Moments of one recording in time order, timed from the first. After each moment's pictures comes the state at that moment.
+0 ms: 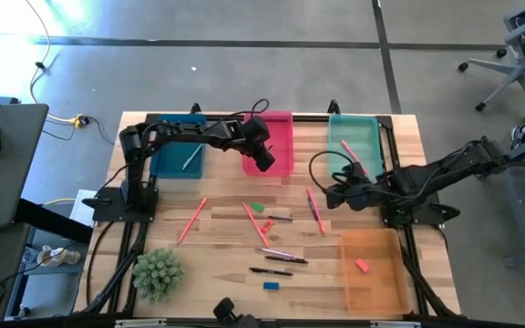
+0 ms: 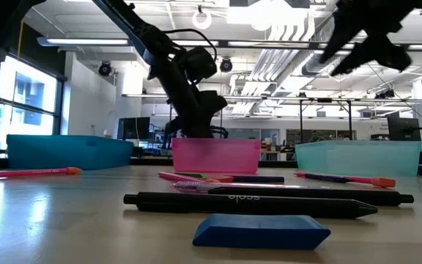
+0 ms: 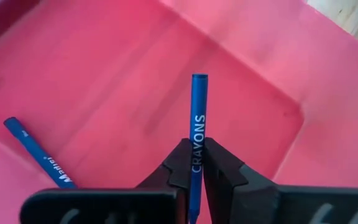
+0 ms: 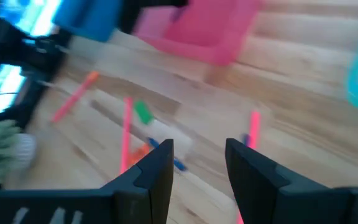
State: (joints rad) left arm 0.54 1.95 1.29 -0.32 0.00 -0.23; right arm 0.30 1.01 0.80 -0.67 0.53 1.32
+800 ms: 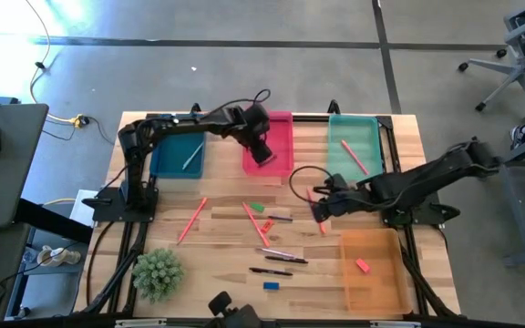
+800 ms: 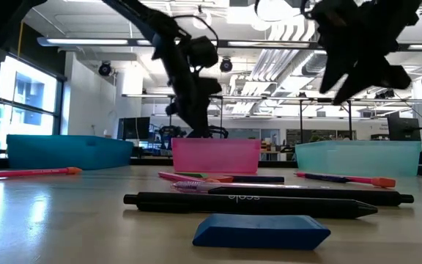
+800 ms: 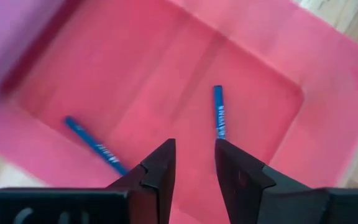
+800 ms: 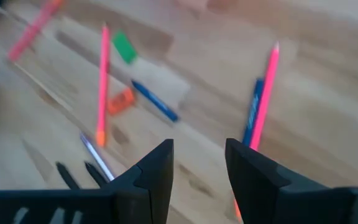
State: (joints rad) left arm 0.58 1.95 1.51 -0.67 0.02 -0.10; right arm 0.28 1.21 0.80 -0.60 0.29 1.31
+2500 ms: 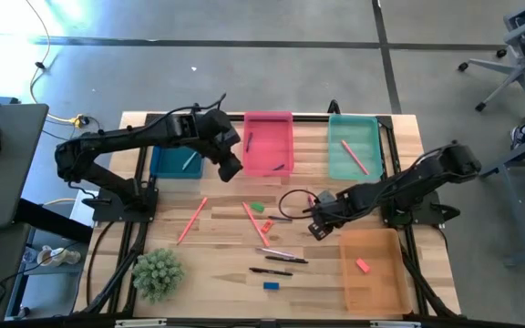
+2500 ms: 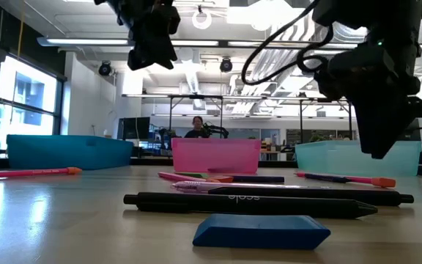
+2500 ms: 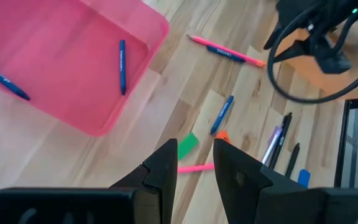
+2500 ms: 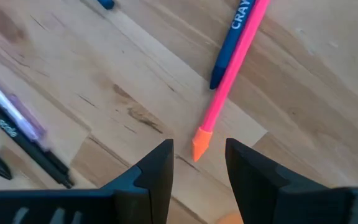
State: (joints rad) left arm 0.44 1.40 1.23 -0.74 0.26 -0.31; right arm 0.27 1.46 0.80 -0.64 0.01 1.17
